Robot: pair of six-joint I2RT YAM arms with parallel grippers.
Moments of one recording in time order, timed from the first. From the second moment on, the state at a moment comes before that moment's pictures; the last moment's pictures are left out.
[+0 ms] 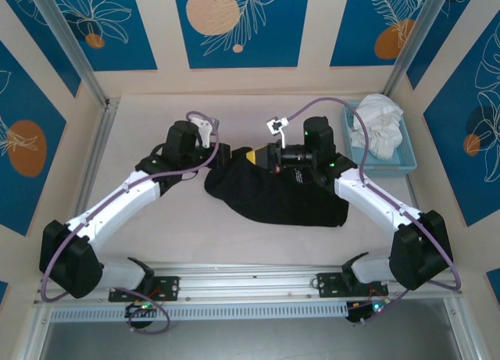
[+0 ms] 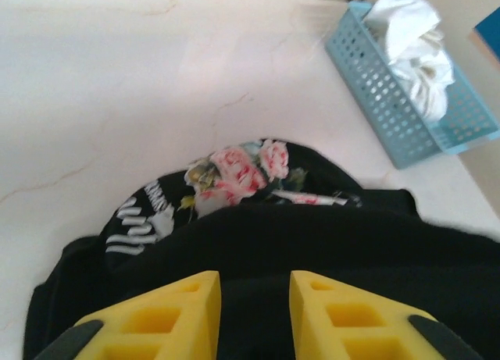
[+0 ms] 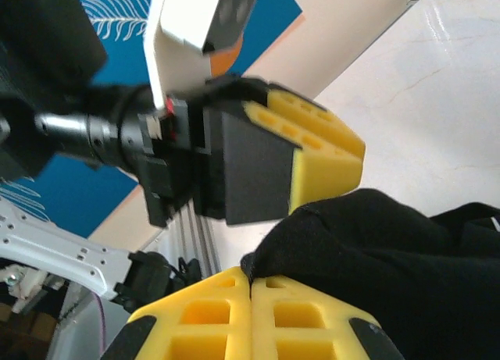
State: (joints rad) left arm -0.55 1.31 1.05 -0.29 0.19 -0.39; right arm 0.47 1.34 0.97 0.07 -0.88 0.50
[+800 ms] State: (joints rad) left arm -0.73 1.34 0.89 -0.10 0.18 -0.31; right arm 0.43 1.40 1.06 -0.02 -0.77 0.75
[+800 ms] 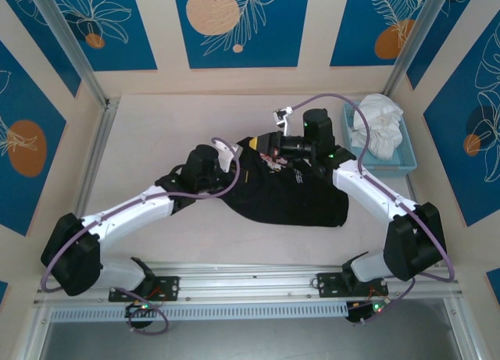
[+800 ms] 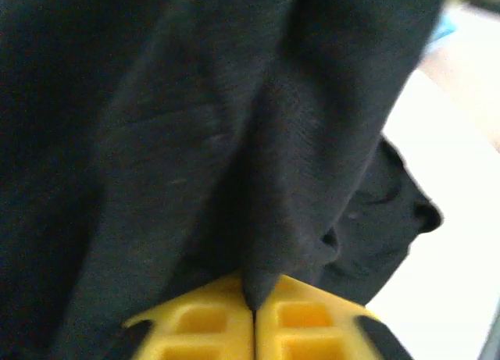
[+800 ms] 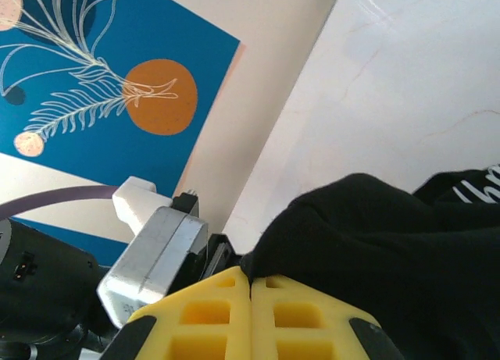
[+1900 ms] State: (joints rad) left arm -0.64 1.22 0.82 -0.12 0.29 -0.26; right arm 0.45 1.47 1.24 -0.45 -0.51 0.34
